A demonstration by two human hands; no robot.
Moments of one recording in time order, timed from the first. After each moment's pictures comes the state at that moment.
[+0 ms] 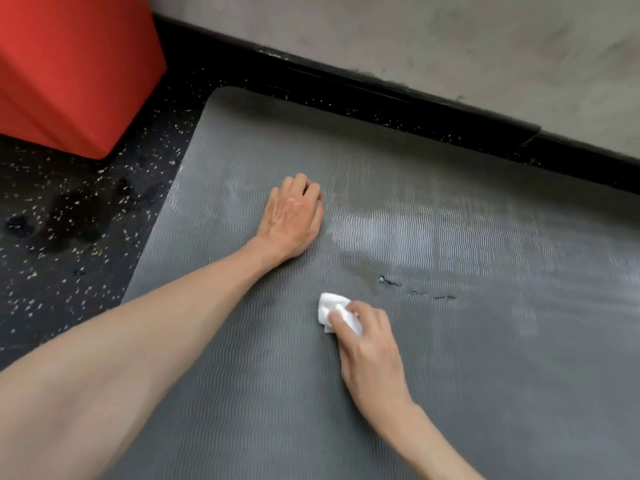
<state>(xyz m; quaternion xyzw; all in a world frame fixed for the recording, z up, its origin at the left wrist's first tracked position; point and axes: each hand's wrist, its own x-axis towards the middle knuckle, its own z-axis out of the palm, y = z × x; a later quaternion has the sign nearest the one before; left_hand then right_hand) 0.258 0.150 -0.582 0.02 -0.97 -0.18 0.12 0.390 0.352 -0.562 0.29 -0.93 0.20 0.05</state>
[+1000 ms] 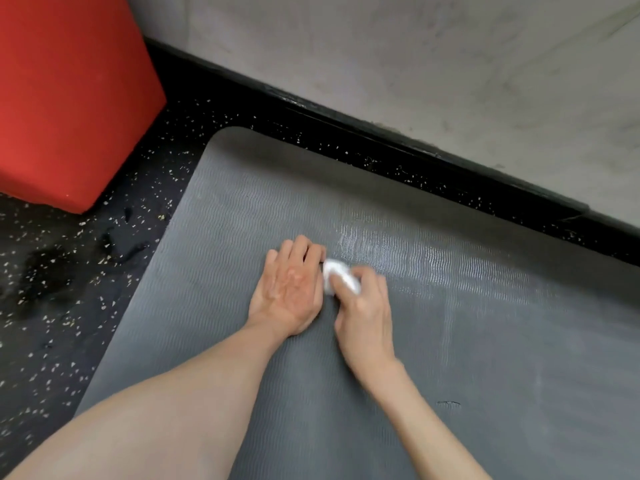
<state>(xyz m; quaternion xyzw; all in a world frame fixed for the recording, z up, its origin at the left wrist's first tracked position) 0.240 0.154 -0.581 0.10 -0.98 -0.14 0.08 0.224 0.283 -0.560 0.25 -0.94 0.23 0.00</state>
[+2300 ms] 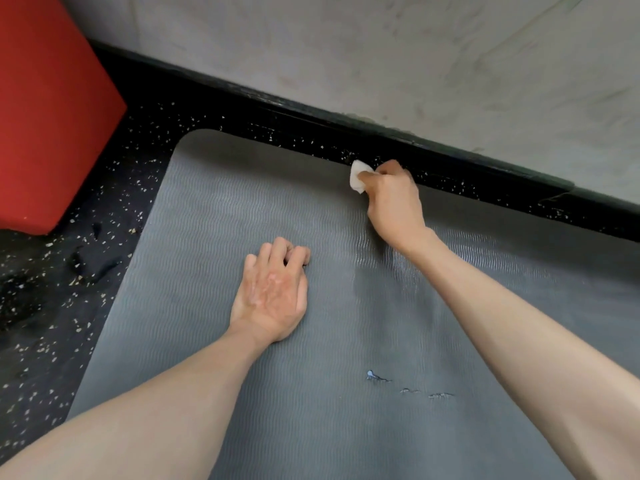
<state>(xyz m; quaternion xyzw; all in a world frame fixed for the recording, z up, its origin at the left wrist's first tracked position) 0.238 0.153 -0.581 0.09 -0.99 -0.12 0.06 0.054 0.284 -0.544 0.26 -0.96 0.09 -0.02</state>
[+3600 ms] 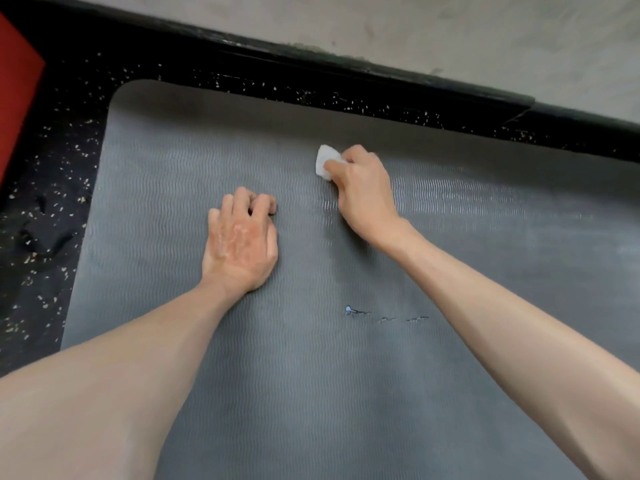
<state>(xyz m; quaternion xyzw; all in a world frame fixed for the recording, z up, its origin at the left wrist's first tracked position) 0.237 0.154 -0.576 0.09 -0.99 -0.14 0.03 0.121 0.316 -0.548 0.25 -0.95 0.17 -0.02</state>
